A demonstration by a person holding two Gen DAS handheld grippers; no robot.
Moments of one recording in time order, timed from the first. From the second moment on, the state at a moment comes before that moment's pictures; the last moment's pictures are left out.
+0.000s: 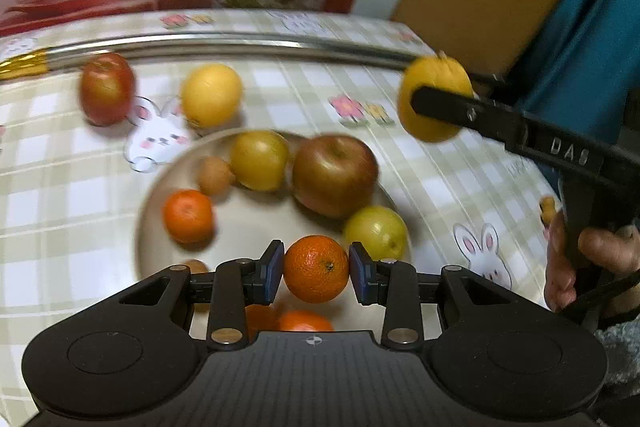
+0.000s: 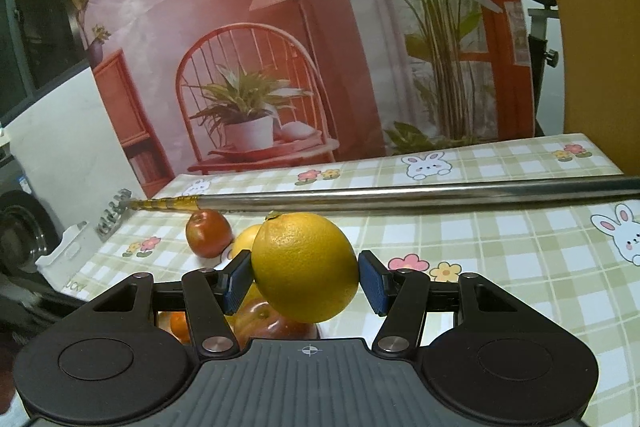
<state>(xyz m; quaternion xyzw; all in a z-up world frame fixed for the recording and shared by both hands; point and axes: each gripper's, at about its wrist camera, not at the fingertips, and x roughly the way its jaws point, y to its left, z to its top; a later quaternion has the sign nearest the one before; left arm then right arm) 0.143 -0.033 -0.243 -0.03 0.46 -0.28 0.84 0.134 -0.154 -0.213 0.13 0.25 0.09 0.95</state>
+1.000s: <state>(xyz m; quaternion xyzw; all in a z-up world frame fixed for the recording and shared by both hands) 0.137 -0.077 -0.265 0.03 0.48 -0.33 0.81 0.107 -0.155 -0.203 0.13 0.24 0.09 0.96</state>
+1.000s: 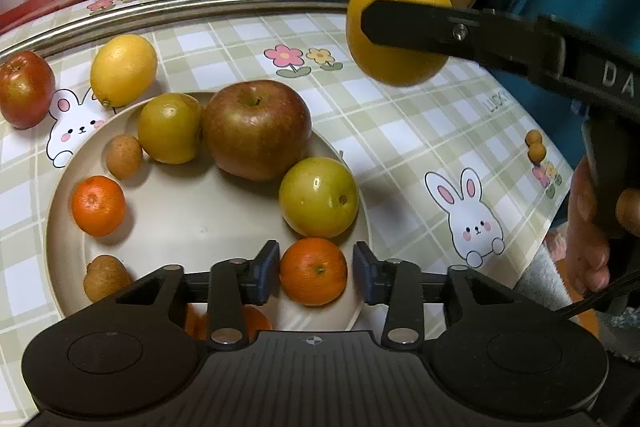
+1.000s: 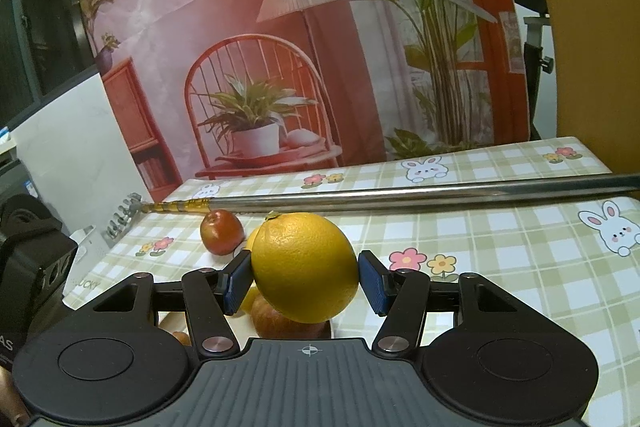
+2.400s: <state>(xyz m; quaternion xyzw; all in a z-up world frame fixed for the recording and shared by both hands) 0.093 0.092 -0.201 -0.11 0.34 -0.08 0.93 0.136 -0.032 -0.231 0.00 0.40 0.15 0.91</state>
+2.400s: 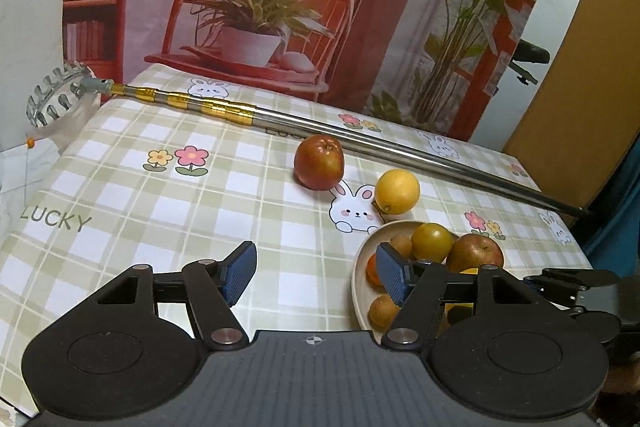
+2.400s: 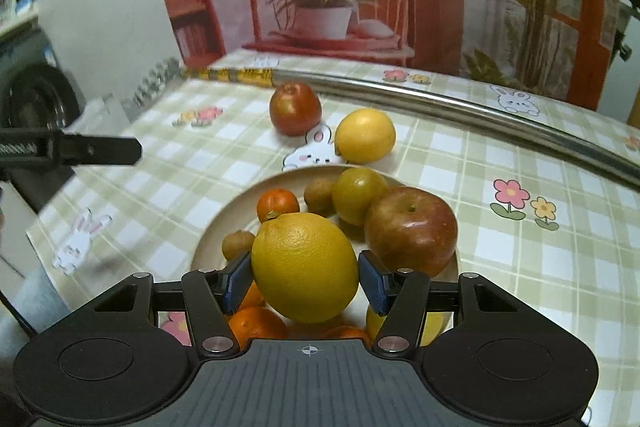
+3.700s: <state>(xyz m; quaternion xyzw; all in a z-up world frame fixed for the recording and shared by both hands) 0.100 0.092 -0.211 -0.13 0.36 -0.08 0.92 0.134 -0.022 -0.239 -0.03 0.41 0.18 0.89</state>
